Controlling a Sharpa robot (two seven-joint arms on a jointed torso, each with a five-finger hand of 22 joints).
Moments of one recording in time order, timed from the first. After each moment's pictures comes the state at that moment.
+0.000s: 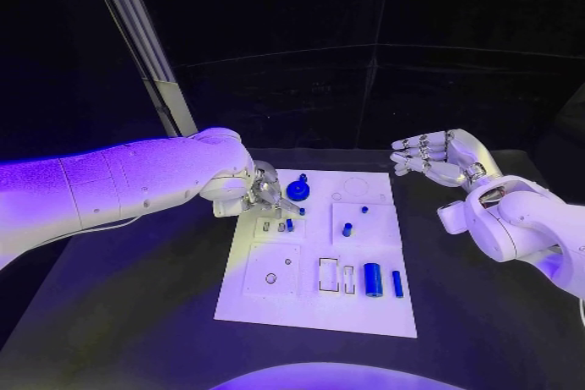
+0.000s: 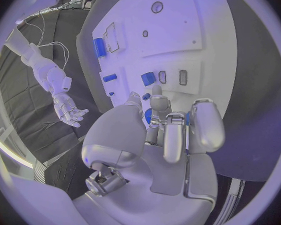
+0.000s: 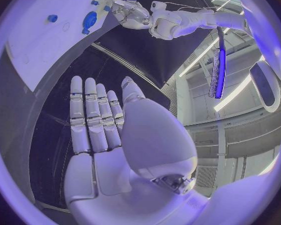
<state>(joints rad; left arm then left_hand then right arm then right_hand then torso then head) 1.39 -0.67 -0.18 1.37 -0.82 0.22 -0.61 1.13 0.10 -0.17 0.29 0.05 0.91 0.06 0.68 0.38 1.20 -0.02 1.09 0.83 1.47 -0.07 1.55 1.31 0.09 1.43 0.03 1.33 1.14 1.07 -0.92 0.13 1.54 -0.69 -0.48 0.27 1.50 0.01 -0.08 0.21 0.24 0.97 0.20 0.06 0.07 1.11 0.14 0.15 0.10 1.18 0.09 0.11 0.23 0.17 0.99 0.20 0.39 0.21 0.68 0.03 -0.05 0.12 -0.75</state>
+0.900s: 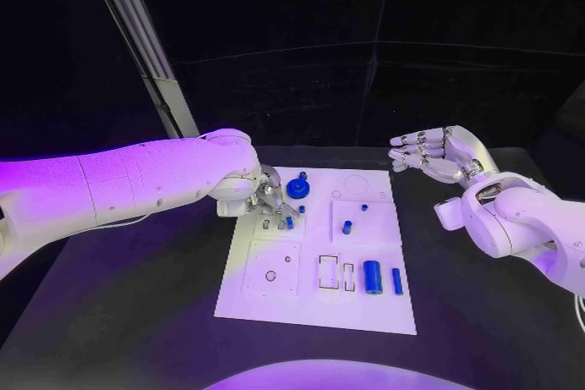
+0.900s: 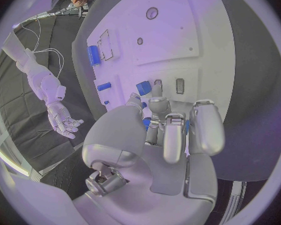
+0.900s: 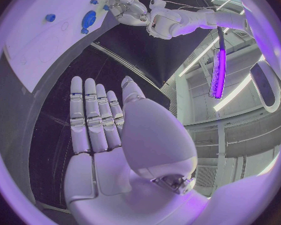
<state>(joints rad) 1.39 -0.62 -0.21 1.33 -0.83 0.27 -0.64 1.14 0.11 -0.16 0.28 0.05 0.91 0.05 0.70 0.39 1.22 -0.02 1.11 0.86 1.47 -0.08 1.56 1.31 0.09 1.44 0.03 1.35 1.17 1.07 -0.90 0.13 1.53 -0.69 -0.48 0.28 1.50 0.01 -0.09 0.20 0.24 0.96 0.21 0.06 0.07 1.10 0.15 0.15 0.08 1.18 0.09 0.09 0.22 0.17 0.99 0.20 0.37 0.20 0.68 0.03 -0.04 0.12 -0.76</state>
